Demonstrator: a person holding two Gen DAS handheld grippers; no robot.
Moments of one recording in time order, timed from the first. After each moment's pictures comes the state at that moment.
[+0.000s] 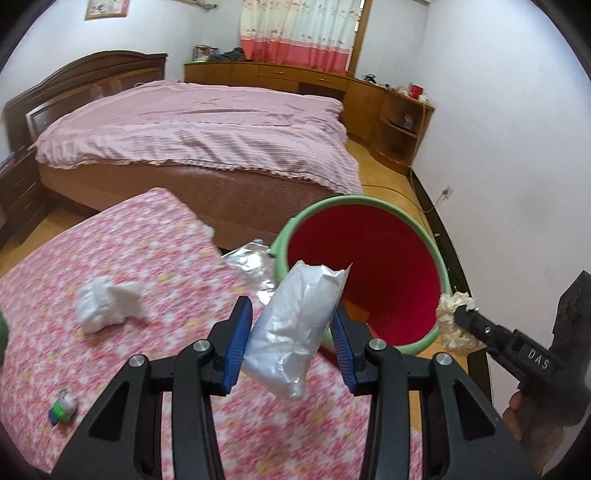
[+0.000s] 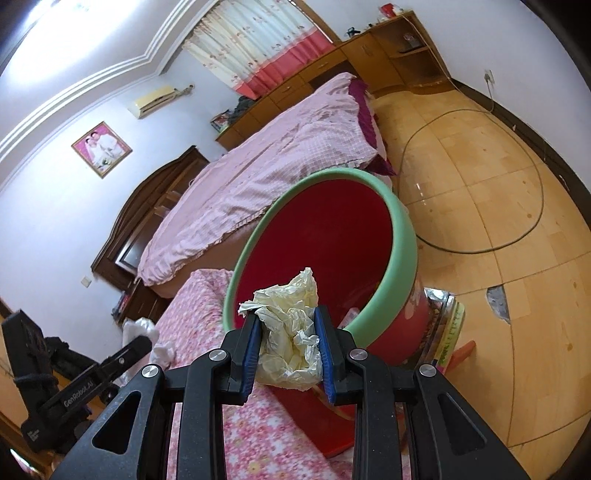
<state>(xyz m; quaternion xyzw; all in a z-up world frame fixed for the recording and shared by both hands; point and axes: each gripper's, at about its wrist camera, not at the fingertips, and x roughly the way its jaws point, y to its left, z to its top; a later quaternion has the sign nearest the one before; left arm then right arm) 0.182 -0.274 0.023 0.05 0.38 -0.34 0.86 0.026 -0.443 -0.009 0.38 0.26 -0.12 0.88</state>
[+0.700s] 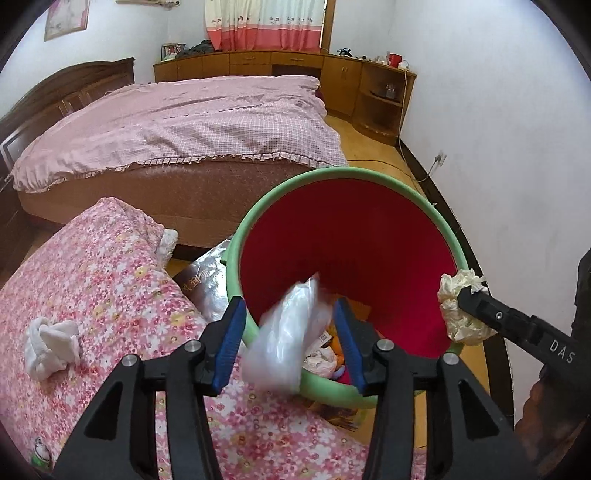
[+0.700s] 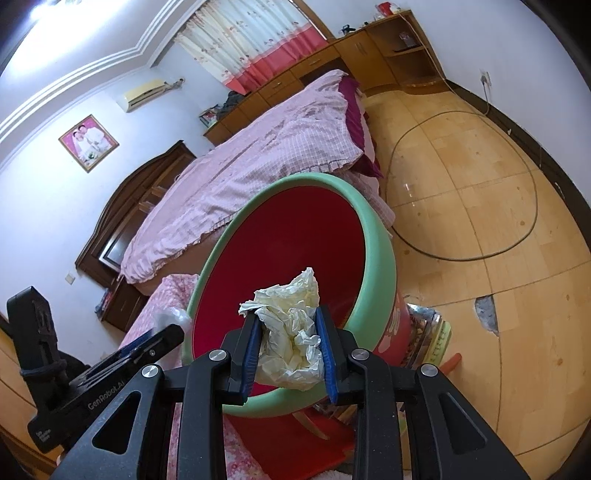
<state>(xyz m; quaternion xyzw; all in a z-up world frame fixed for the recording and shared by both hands) 0.199 -0.344 -0.015 0.11 0.39 -0.36 0.84 0.049 -0.473 -0.030 0.36 0.27 -0.14 0.88</state>
